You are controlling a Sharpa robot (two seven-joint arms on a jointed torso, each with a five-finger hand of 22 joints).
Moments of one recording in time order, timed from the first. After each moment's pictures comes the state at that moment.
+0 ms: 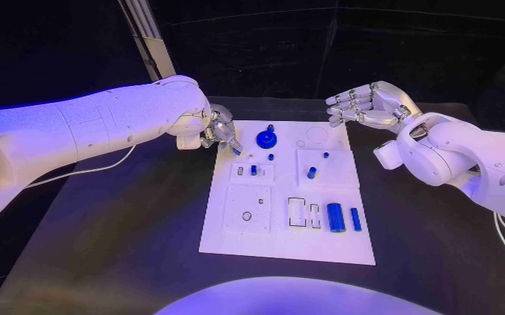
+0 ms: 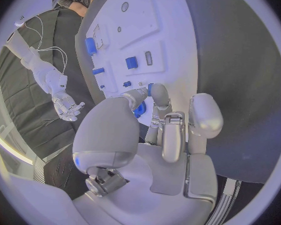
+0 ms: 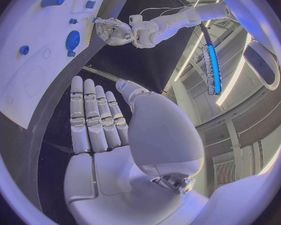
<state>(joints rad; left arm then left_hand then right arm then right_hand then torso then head) 1.37 -0.65 -0.19 1.22 -0.86 0.29 -0.46 1.21 -0.10 0.50 0.15 0.26 0.92 0.05 0.70 0.35 1.26 -0.03 0.94 0.53 1.47 -0.09 1.56 1.31 0.09 1.41 0.03 1.19 1.14 1.17 -0.88 0.02 1.48 -0.57 -0.24 0.28 1.39 -0.10 0.32 0.10 0.27 0.94 0.23 0.07 0.07 1.10 0.17 0.08 0.06 1.19 0.11 0.07 0.11 0.17 1.02 0.19 0.36 0.16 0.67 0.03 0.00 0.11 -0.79</state>
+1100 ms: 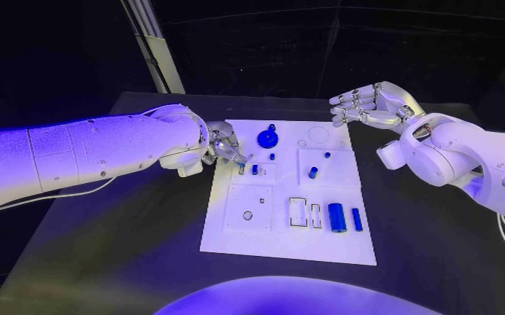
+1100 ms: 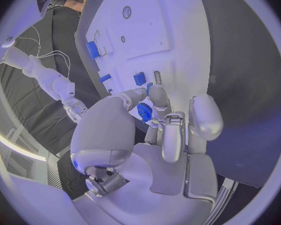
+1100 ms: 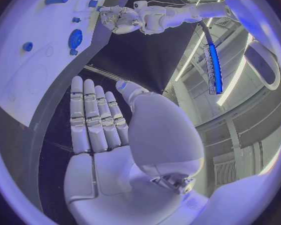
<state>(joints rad) 1.32 -0.80 -0.23 1.50 -0.92 -0.01 -0.46 1.14 -0.13 0.59 0.12 0.30 0.93 0.04 0.73 0.36 1.29 -0.04 0.96 0.57 1.47 -0.09 1.56 1.31 0.09 1.42 0.02 1.20 1.17 1.17 -0.88 0.01 1.46 -0.57 -0.24 0.28 1.39 -0.10 0.32 0.10 0.27 0.94 0.24 0.07 0.07 1.09 0.17 0.08 0.06 1.19 0.11 0.07 0.11 0.17 1.02 0.19 0.35 0.16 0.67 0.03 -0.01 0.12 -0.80</state>
